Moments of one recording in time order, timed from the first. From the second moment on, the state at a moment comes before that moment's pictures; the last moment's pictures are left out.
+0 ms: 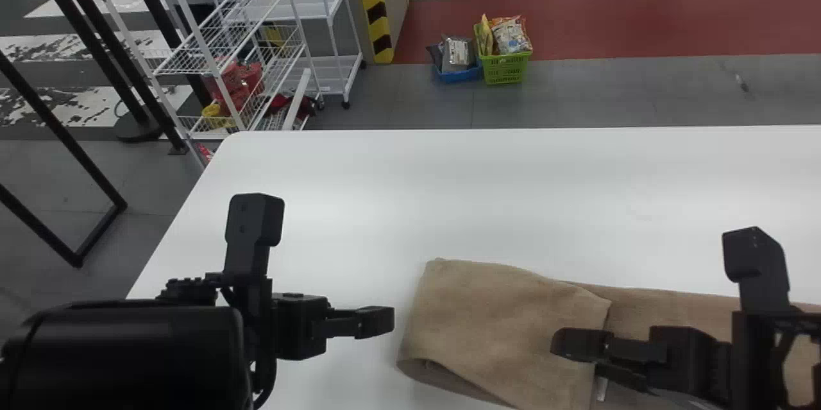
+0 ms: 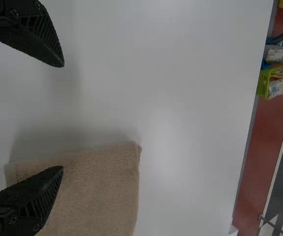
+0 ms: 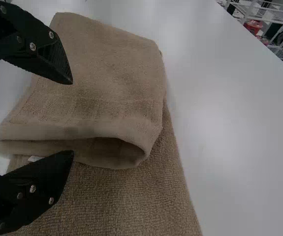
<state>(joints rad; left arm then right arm) 0.15 0.00 0.06 -2.34 -0.47 1.57 -0.83 0.05 0.00 -0.24 -1.89 -1.47 1.57 -0.69</state>
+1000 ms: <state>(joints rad) 0.15 0.00 0.05 -2.34 -0.46 1.57 -0.83 0.07 0.00 -0.28 -1.98 -1.42 1.57 -0.80</state>
